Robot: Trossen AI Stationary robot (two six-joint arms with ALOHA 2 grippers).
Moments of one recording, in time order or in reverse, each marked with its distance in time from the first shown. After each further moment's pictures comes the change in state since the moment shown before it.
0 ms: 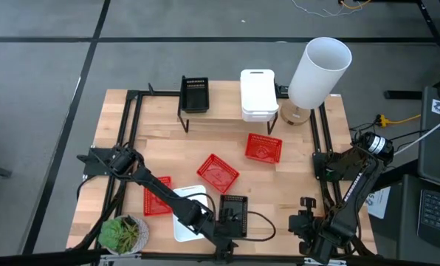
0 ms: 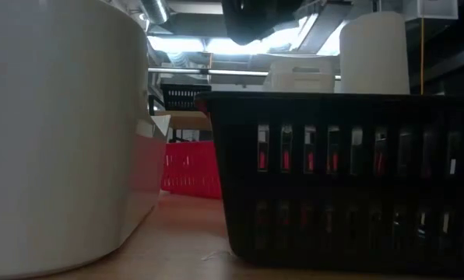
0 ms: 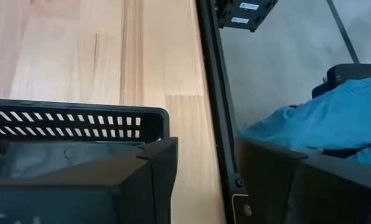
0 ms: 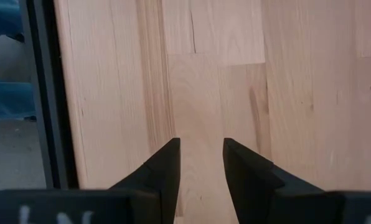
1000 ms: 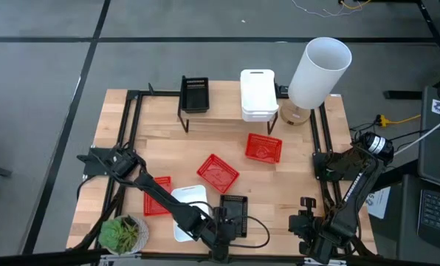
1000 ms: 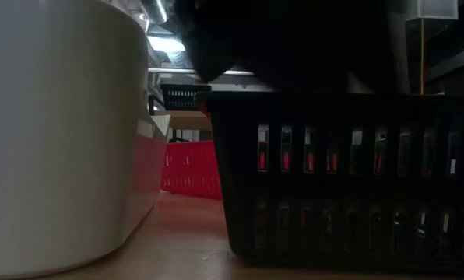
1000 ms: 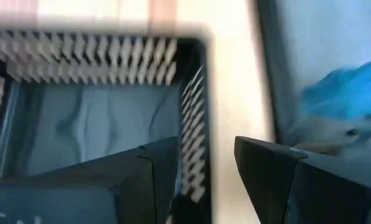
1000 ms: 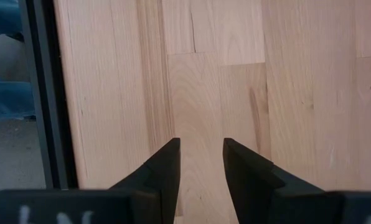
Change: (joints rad) left arm -0.030 0.051 0.001 -0.158 -0.101 0.010; right arm 0.000 0.000 0.000 -0.001 -0.001 -0.001
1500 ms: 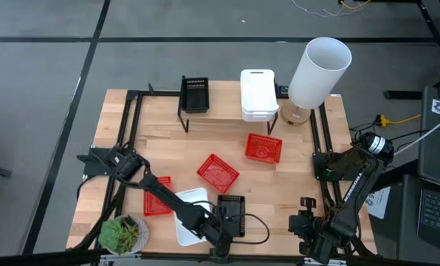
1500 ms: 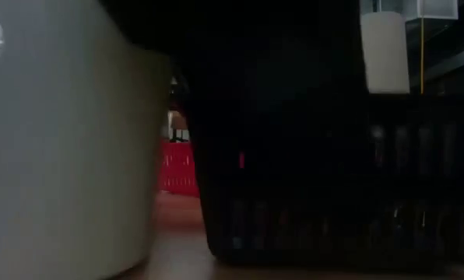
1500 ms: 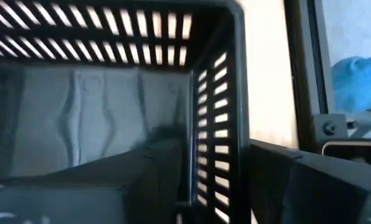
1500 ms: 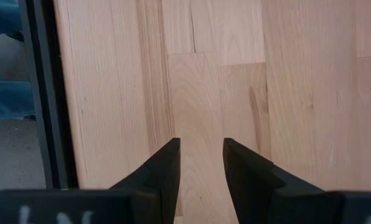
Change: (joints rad) left arm 0.025 0.043 -0.002 -0.004 0.054 -0.036; right arm 0.000 0.000 0.000 0.000 -0.001 0.000
